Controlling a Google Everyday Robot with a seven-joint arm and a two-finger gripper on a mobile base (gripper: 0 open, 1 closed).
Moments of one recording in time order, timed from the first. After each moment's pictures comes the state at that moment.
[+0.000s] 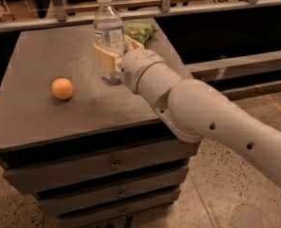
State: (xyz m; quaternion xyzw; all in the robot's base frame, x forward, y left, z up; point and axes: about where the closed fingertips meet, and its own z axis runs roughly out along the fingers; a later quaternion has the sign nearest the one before) arm 0.584 0.056 0.979 -0.18 0.65 0.28 0.69
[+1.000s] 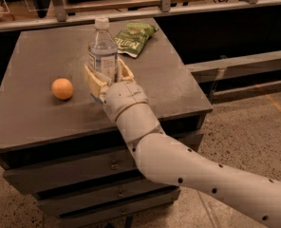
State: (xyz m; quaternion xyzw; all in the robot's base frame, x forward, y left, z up) arm 0.555 0.074 0.941 -0.10 0.60 0.25 0.75
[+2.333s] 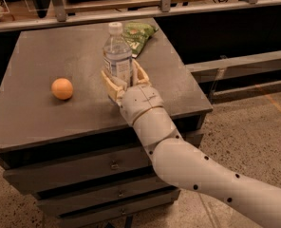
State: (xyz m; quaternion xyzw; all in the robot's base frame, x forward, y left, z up) arm 0.556 0.036 0.930 -0.13 0.59 0.20 0.77
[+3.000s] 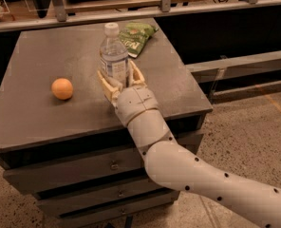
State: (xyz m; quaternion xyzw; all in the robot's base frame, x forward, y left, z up) arm 0.557 0.046 0.930 -0.13 0.57 0.20 0.78
